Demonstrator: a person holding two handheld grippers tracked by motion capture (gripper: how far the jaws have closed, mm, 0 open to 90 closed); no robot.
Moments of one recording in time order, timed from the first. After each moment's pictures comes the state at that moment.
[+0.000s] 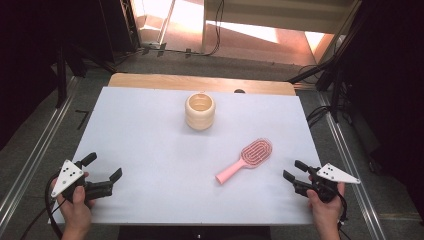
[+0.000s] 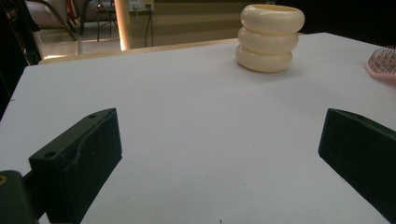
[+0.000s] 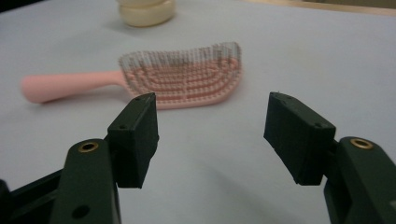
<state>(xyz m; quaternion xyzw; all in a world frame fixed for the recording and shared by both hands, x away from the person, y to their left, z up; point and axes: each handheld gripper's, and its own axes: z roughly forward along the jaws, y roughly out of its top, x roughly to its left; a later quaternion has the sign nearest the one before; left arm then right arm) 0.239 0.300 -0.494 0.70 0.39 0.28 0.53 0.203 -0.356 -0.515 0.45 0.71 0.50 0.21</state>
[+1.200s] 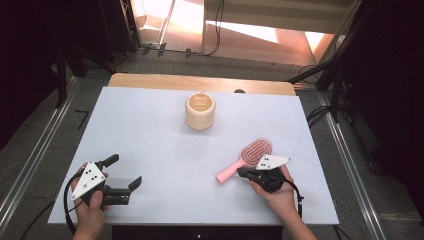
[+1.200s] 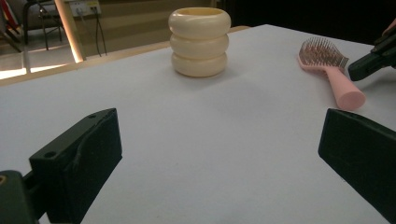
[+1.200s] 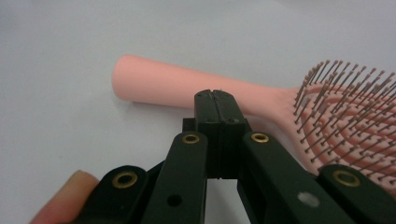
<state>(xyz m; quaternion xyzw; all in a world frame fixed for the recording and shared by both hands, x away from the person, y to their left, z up) 0.228 0.251 -0.477 0.75 0.31 0.24 0.54 0.254 -0.229 -0.517 0.32 0.84 0.43 0.11</state>
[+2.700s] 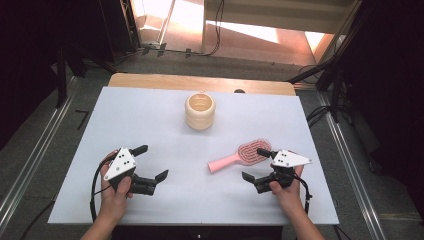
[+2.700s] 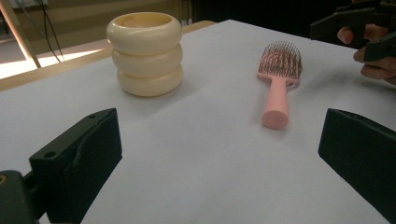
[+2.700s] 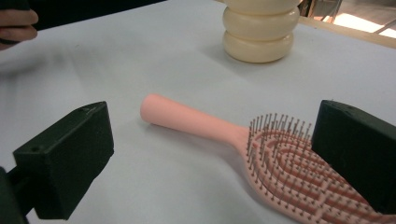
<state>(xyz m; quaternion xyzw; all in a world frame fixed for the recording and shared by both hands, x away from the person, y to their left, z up) 0.256 0.187 -0.457 0.78 0.27 0.19 0.53 0.248 -0.255 -0.497 0.32 0.76 0.54 0.15</state>
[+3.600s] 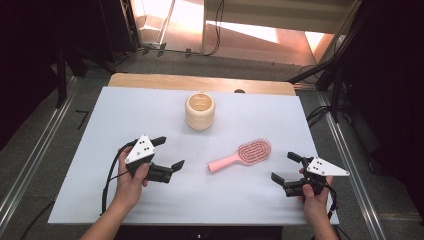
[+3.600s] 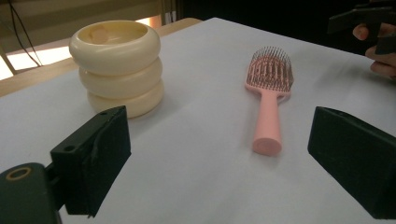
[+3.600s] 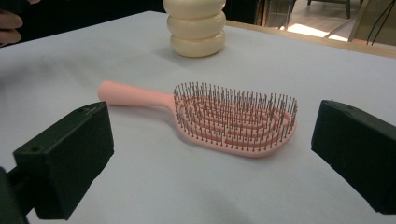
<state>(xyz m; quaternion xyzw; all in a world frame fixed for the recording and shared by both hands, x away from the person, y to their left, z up) 0.284 0.146 -0.445 0.80 0.25 0.16 0.52 0.222 -0.329 -0.504 0.37 0.73 0.55 0.20</state>
